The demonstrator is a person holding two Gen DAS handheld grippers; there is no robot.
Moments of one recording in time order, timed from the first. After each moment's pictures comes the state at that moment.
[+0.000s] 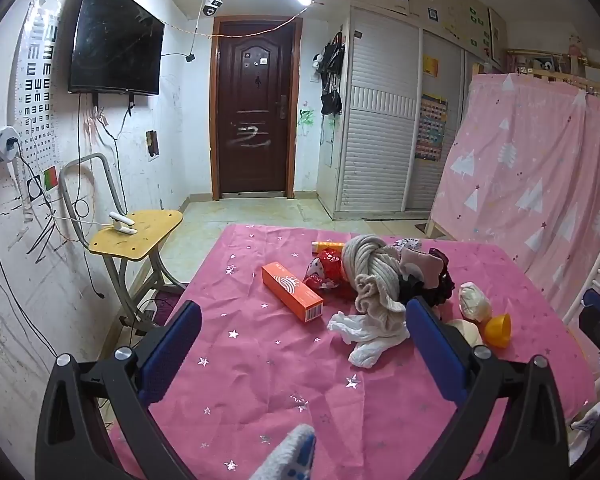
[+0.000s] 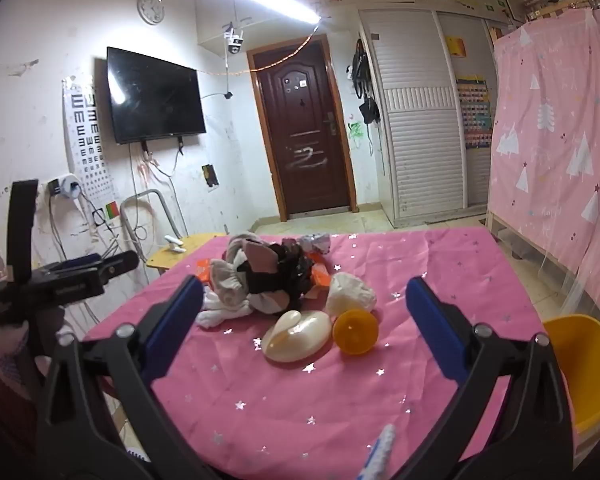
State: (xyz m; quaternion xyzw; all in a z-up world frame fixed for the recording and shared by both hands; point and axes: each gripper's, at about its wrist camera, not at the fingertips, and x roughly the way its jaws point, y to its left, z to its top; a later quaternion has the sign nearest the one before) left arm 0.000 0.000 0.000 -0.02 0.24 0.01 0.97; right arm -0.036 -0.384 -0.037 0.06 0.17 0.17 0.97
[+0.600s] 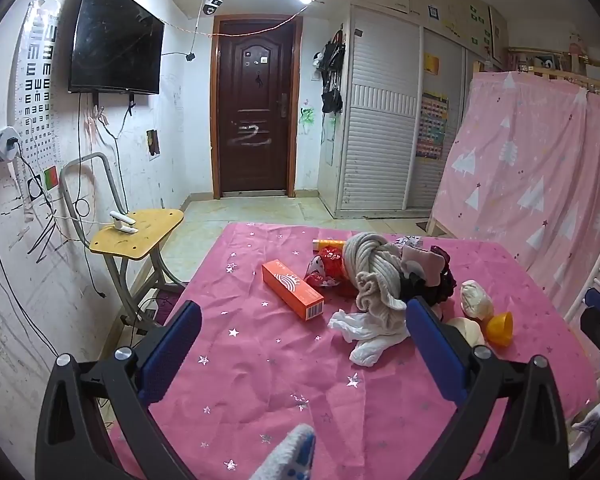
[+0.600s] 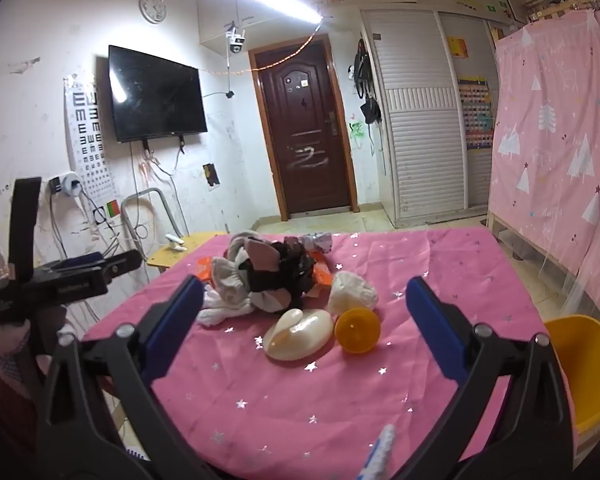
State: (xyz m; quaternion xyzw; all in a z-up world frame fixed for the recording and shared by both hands) left arm -0.001 0.004 0.001 -0.03 0.24 0.01 0.97; right arm -0.037 -0.383 -0.037 0.06 0.17 0.17 0.97
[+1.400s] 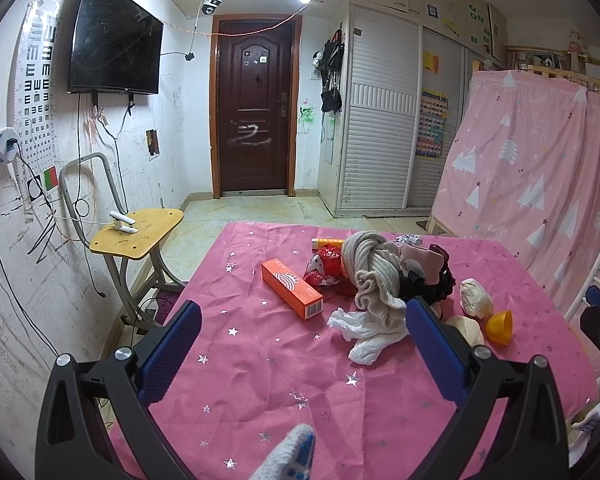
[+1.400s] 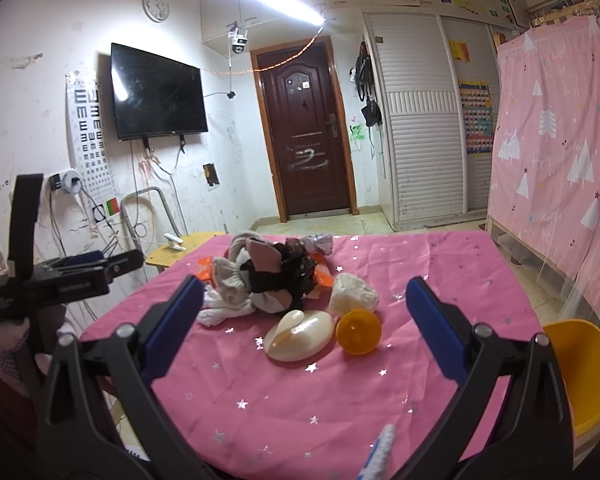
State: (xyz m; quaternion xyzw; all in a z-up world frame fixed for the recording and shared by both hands) left arm -0.001 0.005 -0.003 -0.02 0.24 0.01 0.97; right arm -0.038 -0.379 -0.037 0.06 0.17 0.17 0.97
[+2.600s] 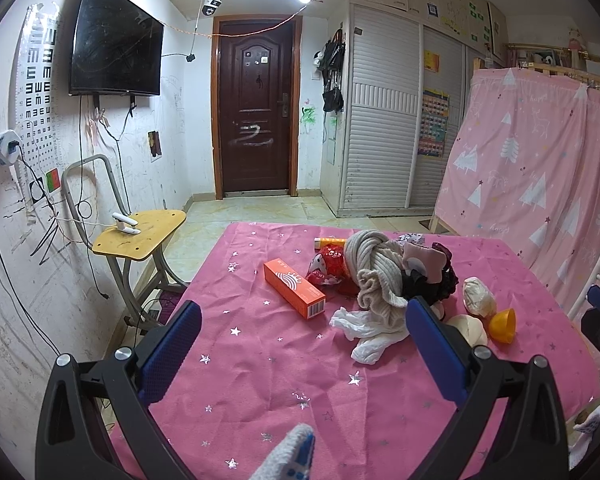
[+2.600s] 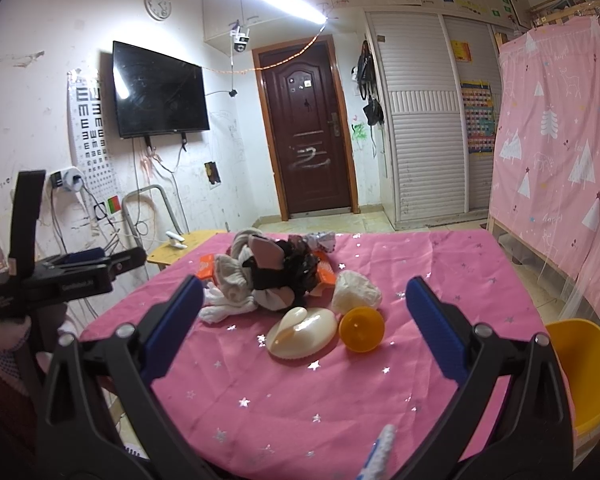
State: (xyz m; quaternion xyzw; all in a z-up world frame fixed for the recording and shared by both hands) left arm -0.001 0.002 -0.003 -0.02 0.25 0.01 0.97; right arm -0.040 -0.378 -0.037 0.05 0.16 0.17 0.97
